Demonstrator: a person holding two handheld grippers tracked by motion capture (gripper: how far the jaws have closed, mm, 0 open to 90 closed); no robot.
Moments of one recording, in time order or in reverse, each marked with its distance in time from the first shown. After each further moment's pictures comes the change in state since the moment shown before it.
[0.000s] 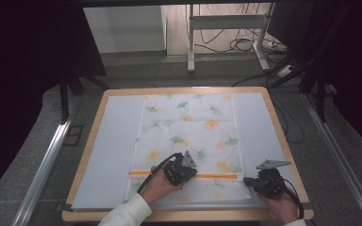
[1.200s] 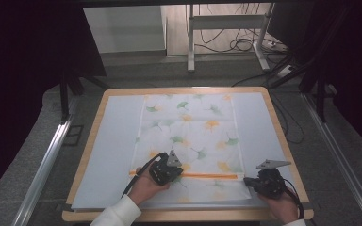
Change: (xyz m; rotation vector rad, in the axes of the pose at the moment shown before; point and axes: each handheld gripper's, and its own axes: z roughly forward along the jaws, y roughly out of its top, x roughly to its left) left arm 0.018 -0.031 -0.026 0.025 0.063 -0.064; right arm 0.000 0.000 0.000 0.001 -0.001 0.001
